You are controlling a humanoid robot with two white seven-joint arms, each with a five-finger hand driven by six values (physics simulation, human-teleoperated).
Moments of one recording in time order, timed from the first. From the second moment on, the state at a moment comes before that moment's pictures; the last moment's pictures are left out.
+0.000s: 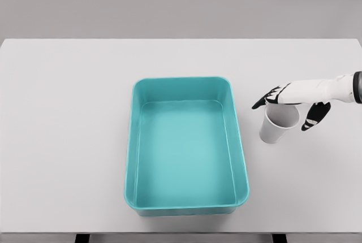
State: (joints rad) left arm 0.03 0.00 -0.25 -0.09 0.71 0.04 -0.14; right arm -1.11 -1.08 1.34 -1.50 -0.08 -0.48 0.61
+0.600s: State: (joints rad) left arm 0.03 0.00 -0.25 -0.09 0.71 0.04 -0.14; right arm -1.11 -1.06 1.34 -1.46 -0.08 -0.49 0.60
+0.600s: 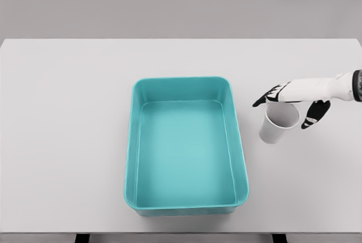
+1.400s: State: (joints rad) left arm 0.03 0.00 -0.25 -0.09 0.71 0.04 -0.14; right arm -1.11 -1.06 1.36 -1.46 -0.08 -0.50 0.61
